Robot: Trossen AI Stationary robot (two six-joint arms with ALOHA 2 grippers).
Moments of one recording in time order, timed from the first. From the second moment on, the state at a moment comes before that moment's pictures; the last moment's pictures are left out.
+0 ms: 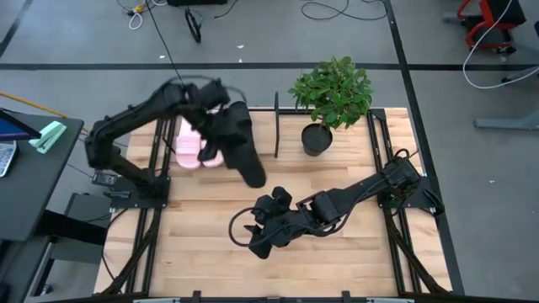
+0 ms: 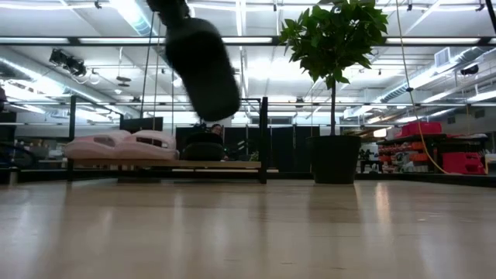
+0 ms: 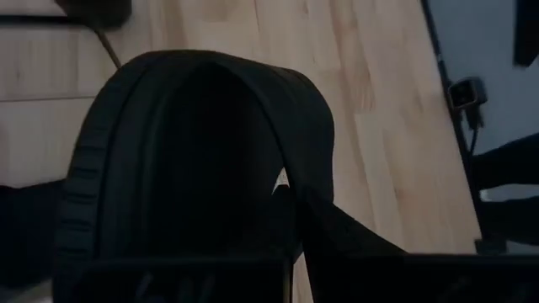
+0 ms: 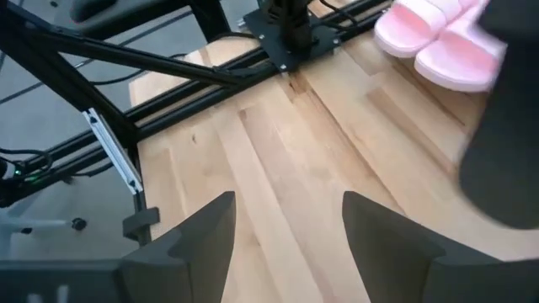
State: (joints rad) left arm 0.40 1.48 1.65 -1.29 0.44 0.40; right arm 0.43 1.99 1.99 -0.72 0.47 0.76
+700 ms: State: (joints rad) left arm 0.72 1.77 2.08 -1.50 0.63 0.59; right arm 0.40 1.99 1.99 -0.99 0.53 0.60
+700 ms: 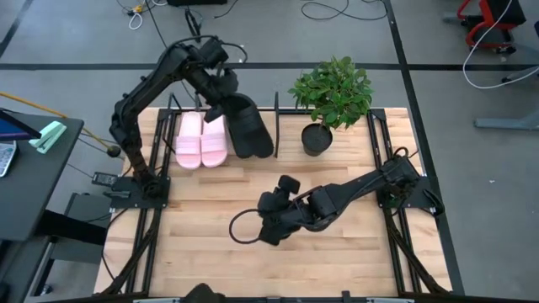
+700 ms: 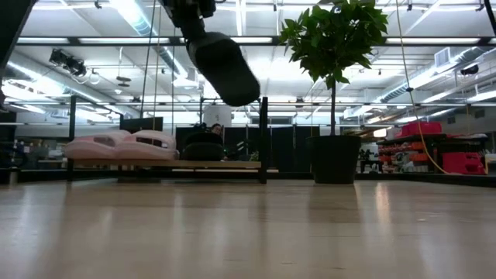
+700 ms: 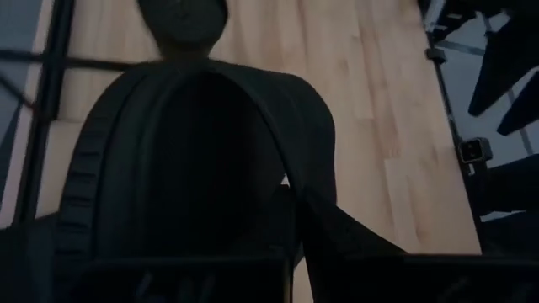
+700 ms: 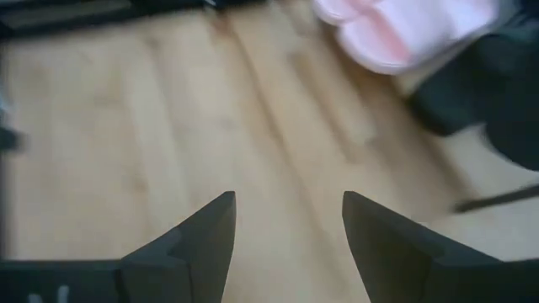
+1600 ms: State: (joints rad) left arm 0.89 1.84 2.07 -1.57 0.99 0.41; right arm 0.25 1.99 1.99 -1.20 0.71 -0.37
